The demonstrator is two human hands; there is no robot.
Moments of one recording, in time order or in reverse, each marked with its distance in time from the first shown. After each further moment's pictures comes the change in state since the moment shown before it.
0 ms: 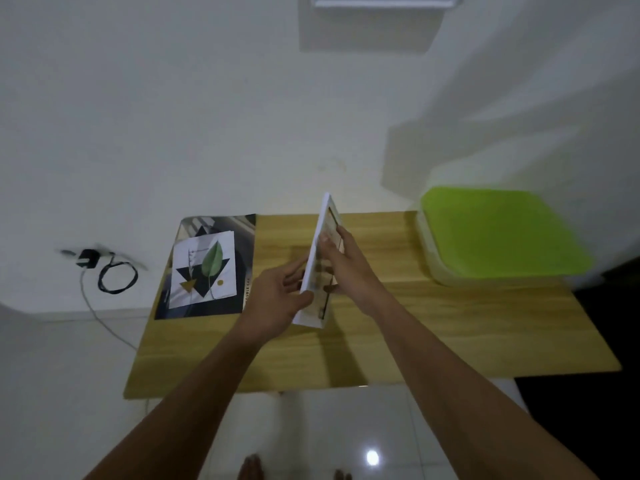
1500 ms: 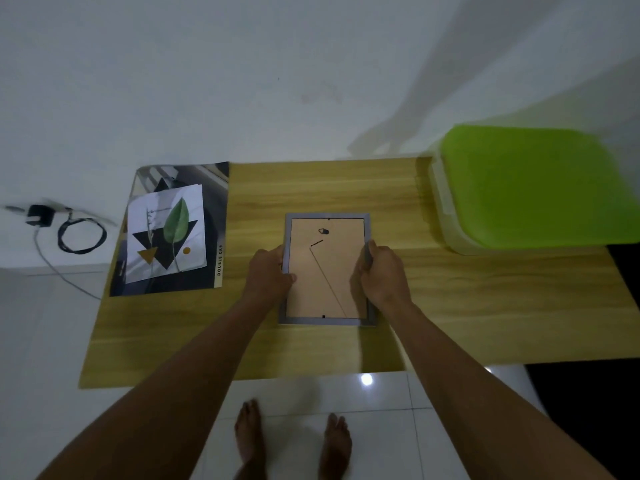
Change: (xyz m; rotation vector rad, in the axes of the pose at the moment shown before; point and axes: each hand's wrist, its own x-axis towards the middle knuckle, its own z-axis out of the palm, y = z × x) left_hand 0.099 -0.127 0.045 0.574 0.043 -0.248; right_hand 0.066 0.126 -0.068 -0.833 0.210 0.050
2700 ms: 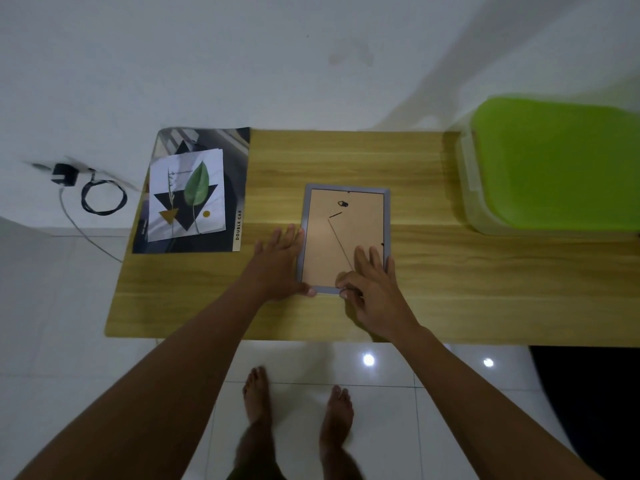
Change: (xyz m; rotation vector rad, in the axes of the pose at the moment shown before) left_hand -0.024 -0.047 0.004 0.481 -0.328 0.172; right_hand -0.057 0.039 0.061 -0.106 -0.113 -0.545
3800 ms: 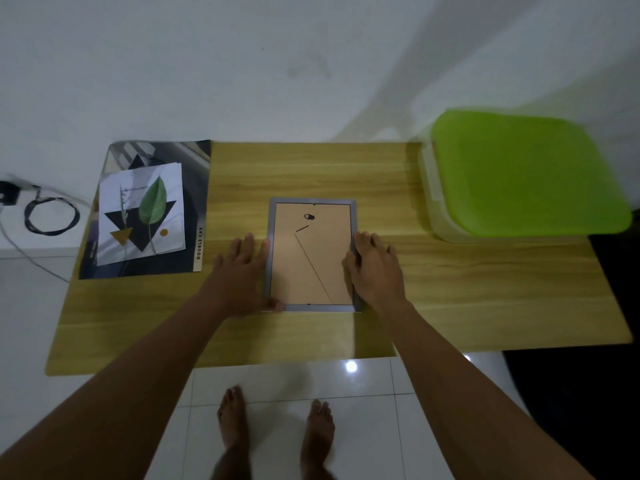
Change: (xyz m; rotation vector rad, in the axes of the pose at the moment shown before) left_hand 0.009 -0.005 -0.004 0.076 -0.019 -0.023; right_hand 0.044 0.030 -0.049 -0.196 0.082 0.376
